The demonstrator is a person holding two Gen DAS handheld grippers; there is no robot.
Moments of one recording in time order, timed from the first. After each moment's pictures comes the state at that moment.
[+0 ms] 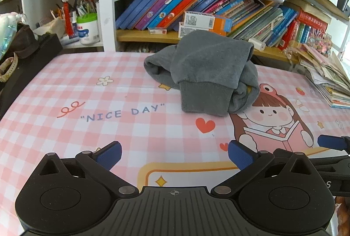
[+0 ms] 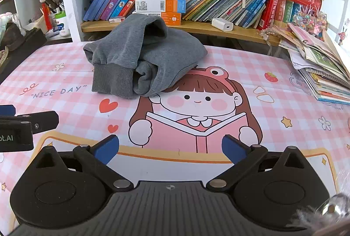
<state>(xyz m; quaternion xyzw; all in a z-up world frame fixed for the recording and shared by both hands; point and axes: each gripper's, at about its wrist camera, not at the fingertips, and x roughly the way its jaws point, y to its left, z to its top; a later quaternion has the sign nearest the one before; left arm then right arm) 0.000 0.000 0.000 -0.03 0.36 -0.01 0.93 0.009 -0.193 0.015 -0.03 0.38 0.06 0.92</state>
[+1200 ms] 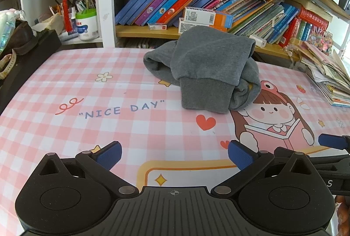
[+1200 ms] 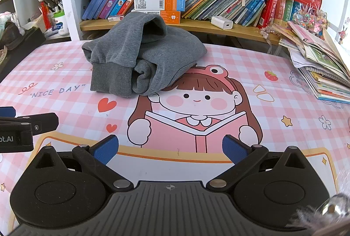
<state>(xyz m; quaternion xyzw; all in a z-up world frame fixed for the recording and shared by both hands) 0.005 0.002 0.005 -0.04 0.37 -0.01 0.93 0.012 -0.194 0.013 -0.02 0.38 0.06 0.92</state>
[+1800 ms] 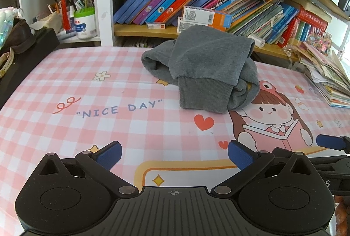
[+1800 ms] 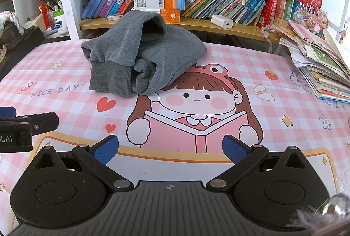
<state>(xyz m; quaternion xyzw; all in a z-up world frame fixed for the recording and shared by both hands) 0.008 0.002 0.005 -0.04 0.38 -0.02 0.93 0.014 -0.195 0.013 -0.03 0.38 0.06 0.92</state>
